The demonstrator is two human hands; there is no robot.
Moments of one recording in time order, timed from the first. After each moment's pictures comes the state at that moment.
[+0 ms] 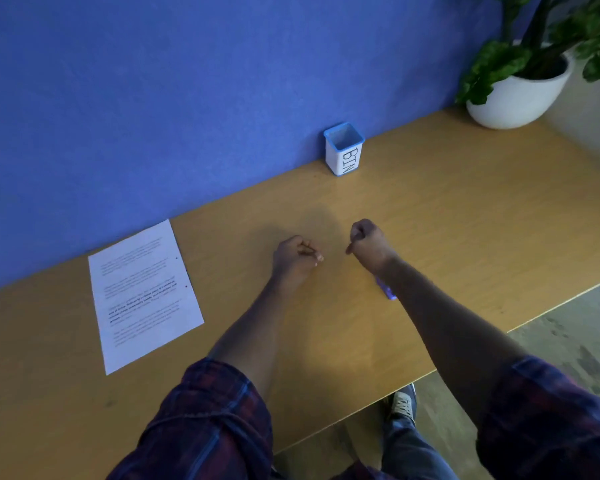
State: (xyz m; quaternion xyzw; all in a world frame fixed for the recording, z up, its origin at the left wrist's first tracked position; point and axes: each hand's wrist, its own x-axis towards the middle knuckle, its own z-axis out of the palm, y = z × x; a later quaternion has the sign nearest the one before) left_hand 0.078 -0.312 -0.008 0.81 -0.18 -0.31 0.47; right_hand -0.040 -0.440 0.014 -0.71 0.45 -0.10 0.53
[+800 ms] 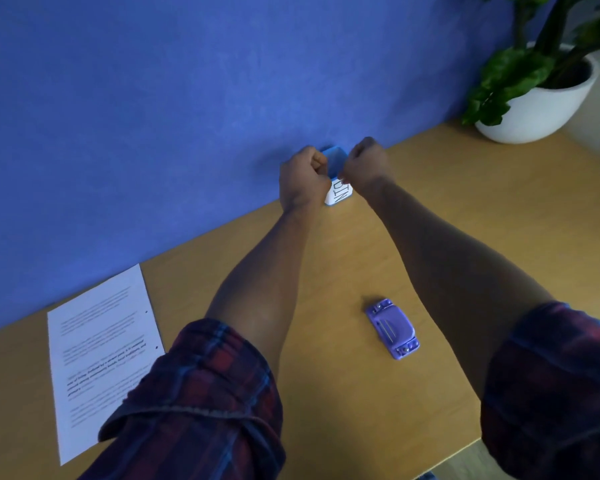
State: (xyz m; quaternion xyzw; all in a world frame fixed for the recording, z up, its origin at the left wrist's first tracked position) left_hand 0.166 -0.510 0.069 0.85 -0.30 -0.08 0.42; right_hand 0.095 -0.610 0.062 -0.73 0.48 -0.22 0.44
